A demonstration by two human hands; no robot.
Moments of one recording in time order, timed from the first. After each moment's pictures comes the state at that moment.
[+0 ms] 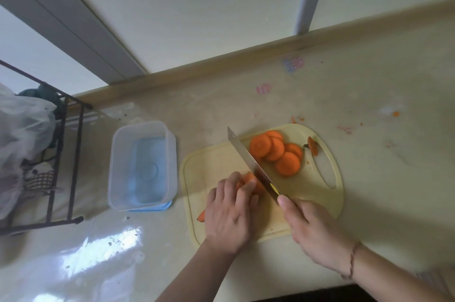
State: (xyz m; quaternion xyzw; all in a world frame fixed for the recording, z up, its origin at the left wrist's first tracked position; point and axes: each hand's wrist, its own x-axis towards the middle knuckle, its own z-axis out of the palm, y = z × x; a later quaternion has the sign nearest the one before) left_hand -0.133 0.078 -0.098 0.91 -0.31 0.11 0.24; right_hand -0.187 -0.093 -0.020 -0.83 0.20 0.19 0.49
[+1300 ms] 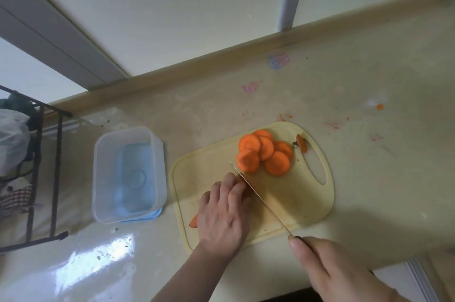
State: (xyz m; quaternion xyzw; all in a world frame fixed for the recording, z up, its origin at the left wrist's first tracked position) left_hand -0.131 0.077 -0.105 0.91 -0.32 0.11 0.23; right_hand -0.238 -0.095 0.006 -0.84 0.25 0.25 0.42
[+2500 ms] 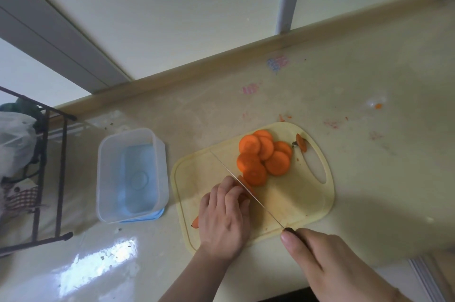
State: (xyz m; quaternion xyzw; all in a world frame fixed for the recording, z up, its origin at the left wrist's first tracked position) left_hand -0.134 0.077 -0.101 0.90 -0.31 0.13 0.27; right_hand -0.222 -0.087 0.033 -0.83 0.21 0.24 0.45
